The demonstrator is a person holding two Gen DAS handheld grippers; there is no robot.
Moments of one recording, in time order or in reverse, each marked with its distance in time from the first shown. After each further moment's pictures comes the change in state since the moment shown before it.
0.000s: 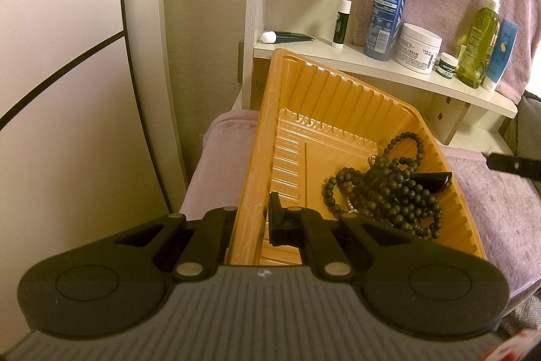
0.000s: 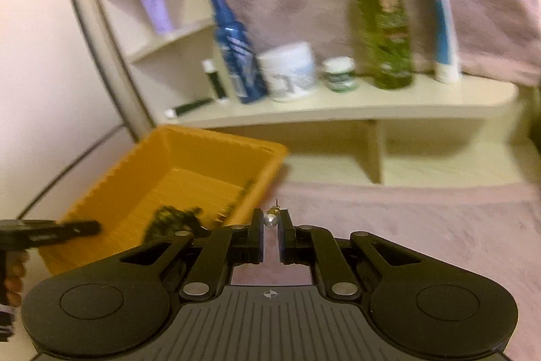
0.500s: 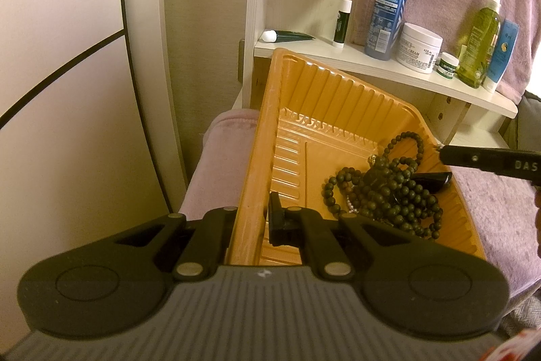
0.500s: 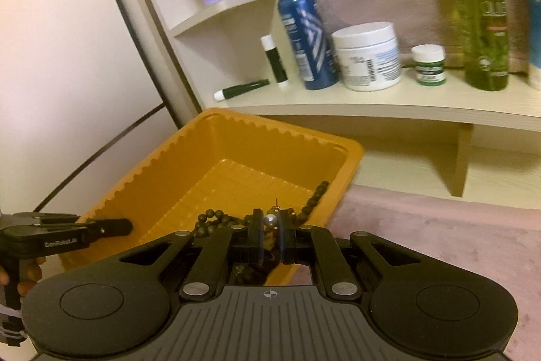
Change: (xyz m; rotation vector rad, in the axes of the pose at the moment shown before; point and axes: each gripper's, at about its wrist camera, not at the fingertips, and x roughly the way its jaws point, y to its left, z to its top) left arm 0.001 0.000 0.000 0.000 0.002 0.000; right arm 0.054 0.030 0.006 -0.058 0.072 0.134
